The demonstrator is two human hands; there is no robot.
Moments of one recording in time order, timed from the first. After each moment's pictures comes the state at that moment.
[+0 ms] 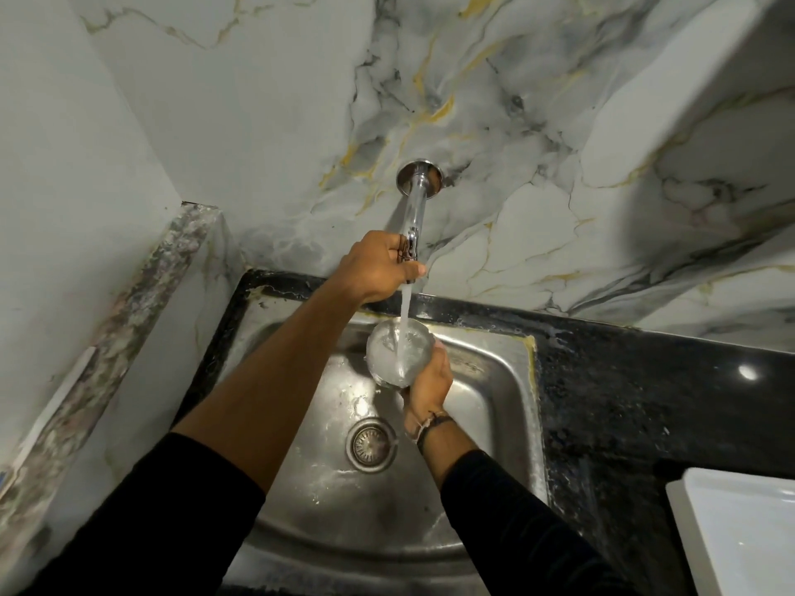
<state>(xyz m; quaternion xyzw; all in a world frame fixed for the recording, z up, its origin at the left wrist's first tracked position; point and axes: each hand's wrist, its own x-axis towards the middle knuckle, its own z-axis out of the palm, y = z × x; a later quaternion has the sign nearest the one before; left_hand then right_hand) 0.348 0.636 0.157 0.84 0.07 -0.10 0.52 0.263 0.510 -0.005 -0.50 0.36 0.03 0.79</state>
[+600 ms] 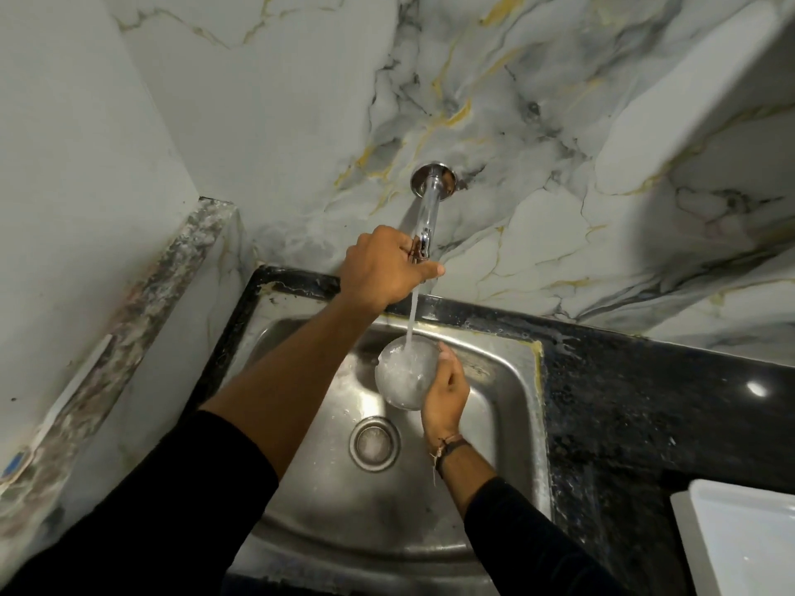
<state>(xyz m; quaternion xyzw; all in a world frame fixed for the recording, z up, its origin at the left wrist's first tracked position) 0.331 0.629 0.165 0.91 0.11 0.01 0.40 0.241 0.491 -0.014 -0.67 0.24 -0.04 0.70</state>
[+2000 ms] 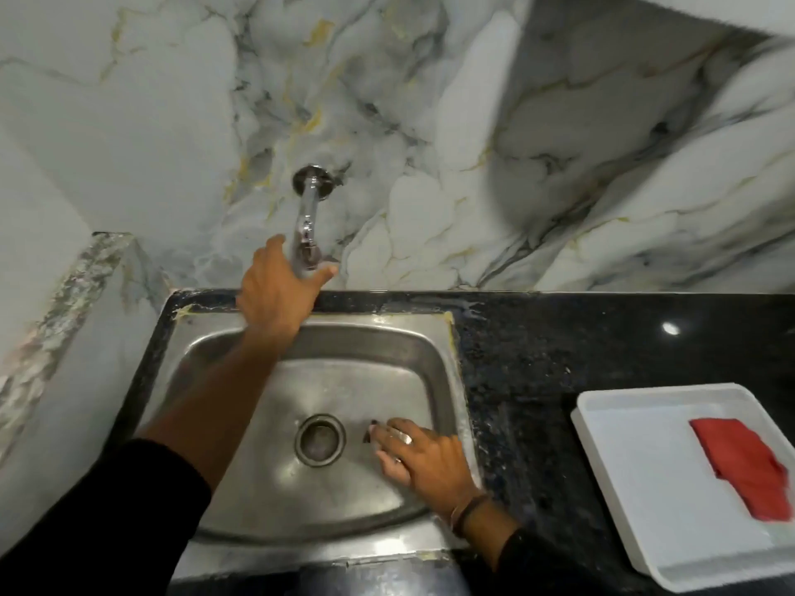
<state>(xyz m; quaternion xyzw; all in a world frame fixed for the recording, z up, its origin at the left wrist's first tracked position) 0.271 0.592 0.163 0.93 0.19 0.09 0.30 0.094 0.350 0.034 -0.94 -0.25 -0.15 0.17</state>
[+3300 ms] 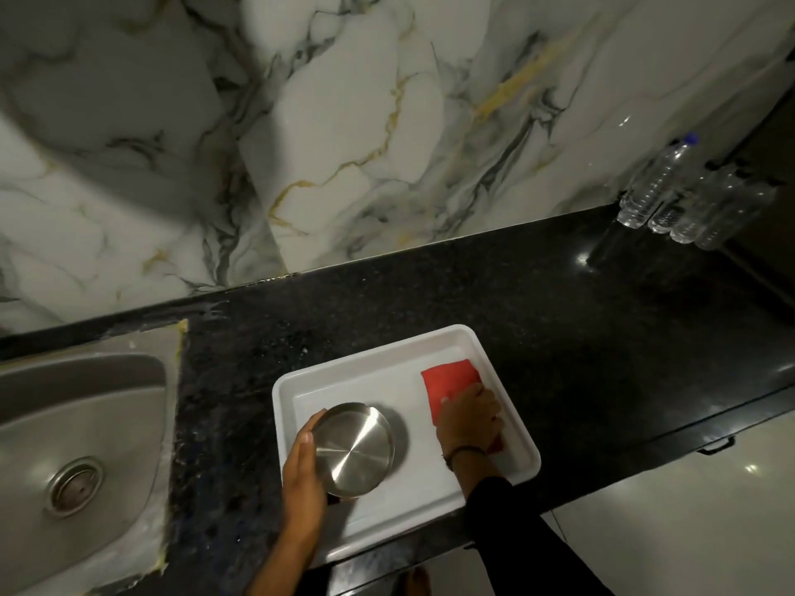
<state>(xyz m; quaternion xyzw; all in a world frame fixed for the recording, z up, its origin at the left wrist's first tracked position) 0.008 0.007 0.040 0.69 0.22 -0.07 0.68 0.056 -0.222 0.007 -0.89 0.42 0.14 0.12</state>
